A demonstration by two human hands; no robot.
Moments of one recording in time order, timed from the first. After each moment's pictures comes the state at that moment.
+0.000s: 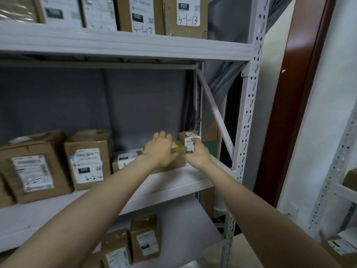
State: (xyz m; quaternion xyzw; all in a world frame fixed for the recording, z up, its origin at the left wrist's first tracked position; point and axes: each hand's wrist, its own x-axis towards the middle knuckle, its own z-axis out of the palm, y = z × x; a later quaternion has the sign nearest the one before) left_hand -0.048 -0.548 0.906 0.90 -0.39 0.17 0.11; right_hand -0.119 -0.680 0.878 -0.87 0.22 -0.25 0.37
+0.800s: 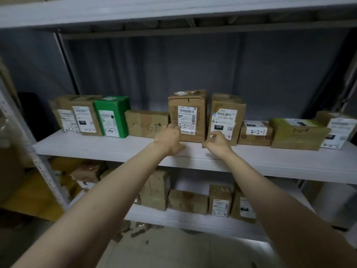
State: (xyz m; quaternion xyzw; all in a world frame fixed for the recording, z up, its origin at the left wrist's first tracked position) left_hand -0.013 -0.181 0.846 0.98 -0.14 0.09 0.07; right_hand -0.013 -0.362 0.812 -0.87 0.09 -0.07 0.48
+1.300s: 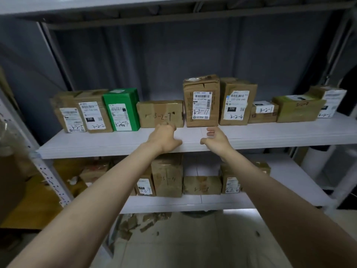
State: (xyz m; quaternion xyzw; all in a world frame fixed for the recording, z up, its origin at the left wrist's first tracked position) left_hand -0.024 -0.052 0.820 0.96 -0.21 0.07 0.16; right_hand -0.055 -0.241 0.782 -0.83 0.14 -0.11 0.53
